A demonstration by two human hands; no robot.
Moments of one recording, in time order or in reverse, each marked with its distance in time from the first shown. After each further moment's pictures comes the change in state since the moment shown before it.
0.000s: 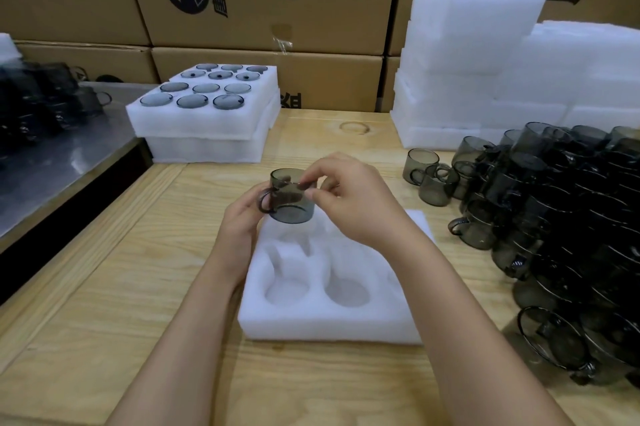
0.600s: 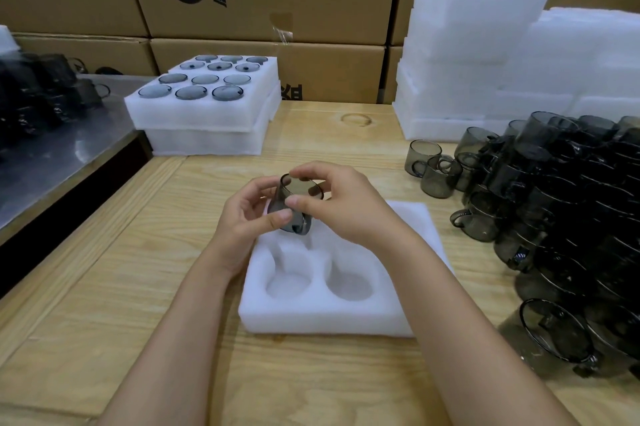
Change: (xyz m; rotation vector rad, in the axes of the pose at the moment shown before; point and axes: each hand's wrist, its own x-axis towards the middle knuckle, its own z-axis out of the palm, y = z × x) left_hand -0.002 0.002 -0.008 0.246 -0.093 0.065; right_hand 0.000 0.014 0.014 0.156 -0.082 0.108
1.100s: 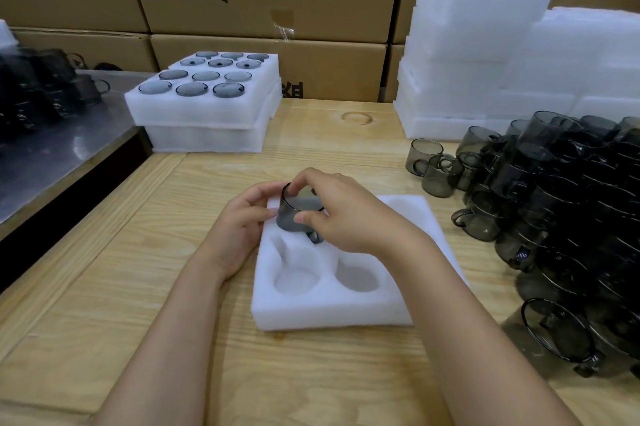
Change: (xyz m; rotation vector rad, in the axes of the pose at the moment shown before) left_hand 0.002 -0.004 -0.009 -0.107 0.002 -0.239; right_hand -0.002 0.005 -0.002 -0.326 -0.178 -0.088
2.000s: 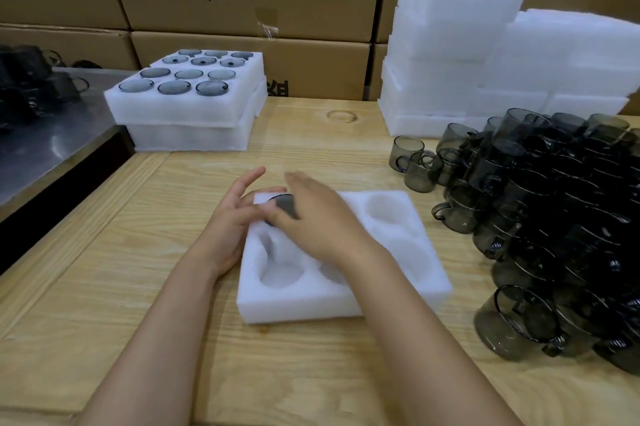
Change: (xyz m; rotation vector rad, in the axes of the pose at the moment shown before) left_hand -0.002 0.003 0.016 -0.045 0.066 -0.043; right_hand 0.000 0.001 0.029 -0.194 0.114 0.113
